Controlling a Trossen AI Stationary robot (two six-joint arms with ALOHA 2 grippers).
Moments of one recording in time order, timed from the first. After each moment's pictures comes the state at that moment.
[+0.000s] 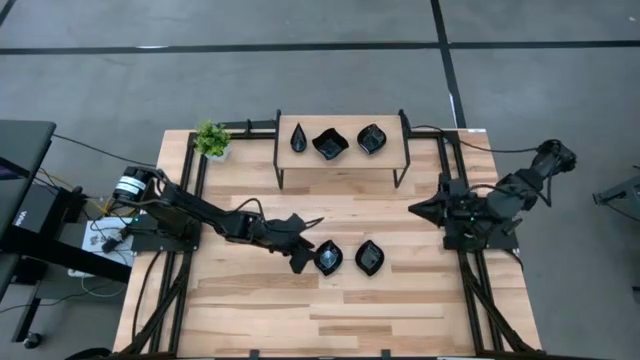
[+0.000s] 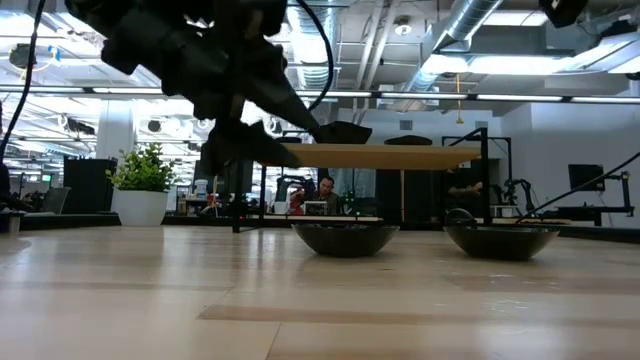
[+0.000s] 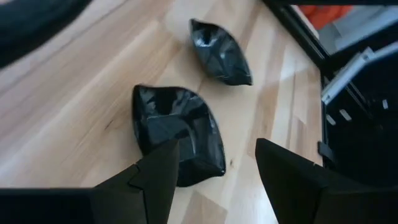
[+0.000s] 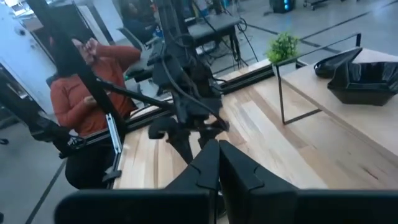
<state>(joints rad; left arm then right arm) -0.25 1.62 0.74 0.31 -0.10 -0.79 0.65 0.57 0.75 -0.41 0.73 0.49</state>
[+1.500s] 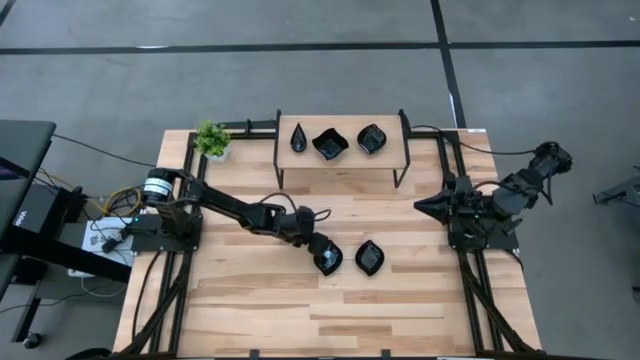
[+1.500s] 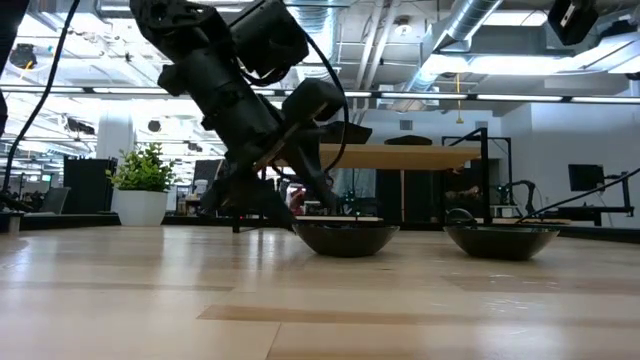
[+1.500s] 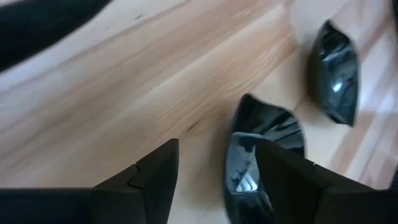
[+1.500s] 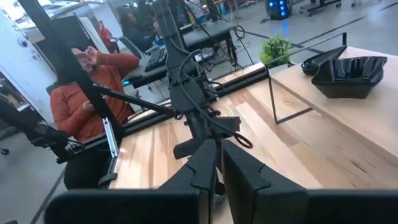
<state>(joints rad) -0.13 1.82 0.93 0.02 -0.04 -1.08 0.65 0.44 0.65 -0.40 0.76 0.49</state>
